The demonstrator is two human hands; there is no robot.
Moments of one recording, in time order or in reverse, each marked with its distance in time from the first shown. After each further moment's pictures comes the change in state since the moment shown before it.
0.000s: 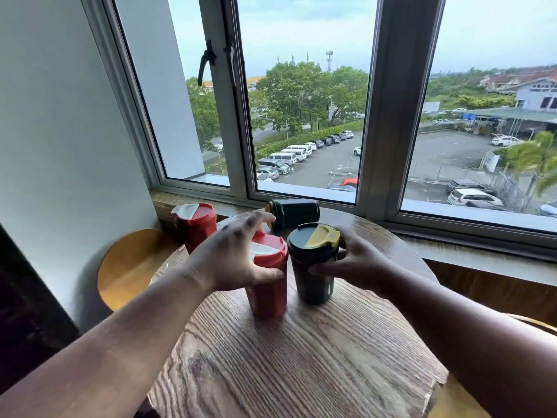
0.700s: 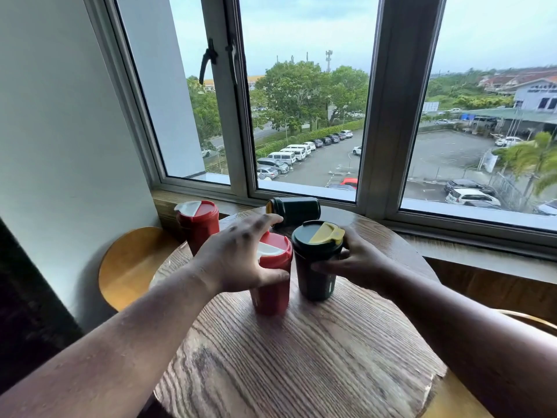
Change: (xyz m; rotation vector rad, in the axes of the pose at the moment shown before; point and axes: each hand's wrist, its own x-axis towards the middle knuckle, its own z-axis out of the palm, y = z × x) left_hand -0.006 0.005 0.002 0.129 0.027 0.071; right_hand -0.003 0.005 0.004 0.028 0.010 0.031
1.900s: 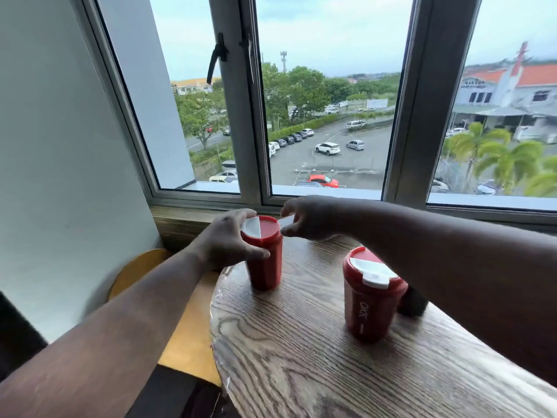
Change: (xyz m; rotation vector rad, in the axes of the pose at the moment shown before) left_hand 0.046 -0.222 -0.023 -0.277 -0.161 -0.158; right_hand 0.142 -0.126 0.167 -1.104 -0.117 0.012
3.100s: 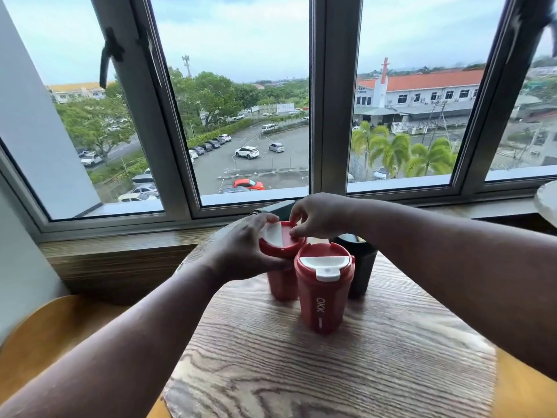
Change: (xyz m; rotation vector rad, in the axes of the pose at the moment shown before) left_hand 0.035 0.077 0.062 -0.168 -0.105 0.454; right_hand -0.049 0.074 -0.006 0.044 0.099 0.364
